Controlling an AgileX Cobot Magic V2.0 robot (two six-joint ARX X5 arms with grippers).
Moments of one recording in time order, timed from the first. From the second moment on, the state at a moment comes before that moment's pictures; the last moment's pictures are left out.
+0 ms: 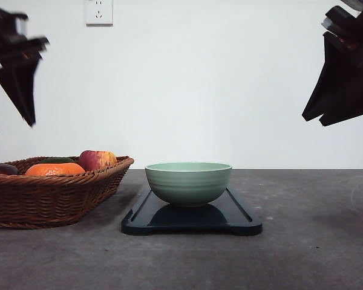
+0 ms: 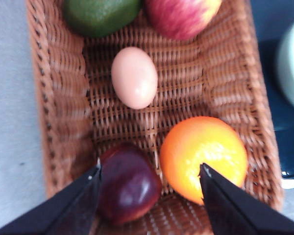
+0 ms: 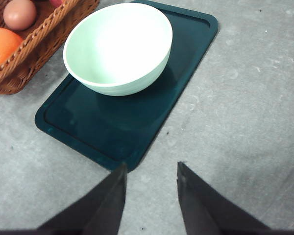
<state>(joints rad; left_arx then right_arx) -0.18 1.41 1.13 -0.79 0.12 -0.10 0.40 0.92 0.60 -0.33 -0.23 0.09</state>
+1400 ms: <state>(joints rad) -0.22 1.83 1.31 -0.63 0.00 -0.14 0.40 0.92 0.60 -0.34 -0.21 0.09</state>
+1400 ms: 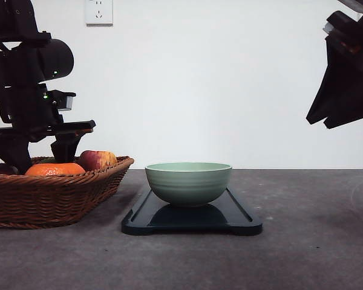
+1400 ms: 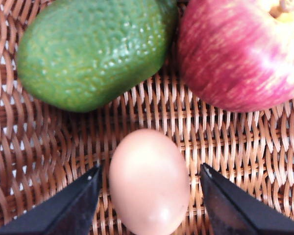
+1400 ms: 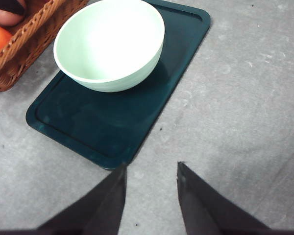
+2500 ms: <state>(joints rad) -0.25 1.55 1.31 -0.69 0.03 -0.09 0.40 0.92 0.60 -0.34 -0.21 0.09</state>
